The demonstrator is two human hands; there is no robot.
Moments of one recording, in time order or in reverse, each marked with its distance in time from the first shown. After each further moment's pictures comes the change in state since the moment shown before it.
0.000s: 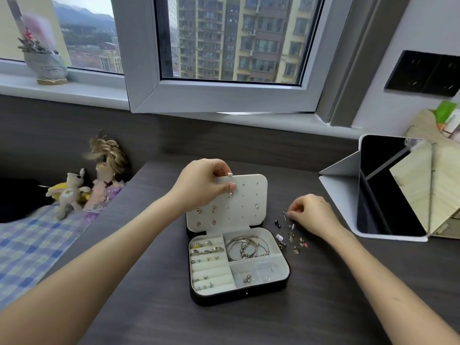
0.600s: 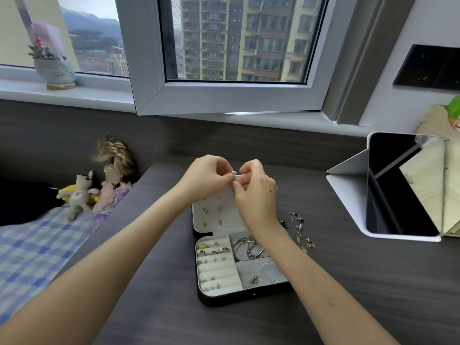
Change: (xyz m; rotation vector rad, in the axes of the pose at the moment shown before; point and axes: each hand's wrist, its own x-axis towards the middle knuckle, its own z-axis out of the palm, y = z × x) left_hand 0.012 -0.002 -0.003 -0.038 -0.039 -0.085; right_hand -0.031 -0.137 0.012 0.582 0.449 -0.284
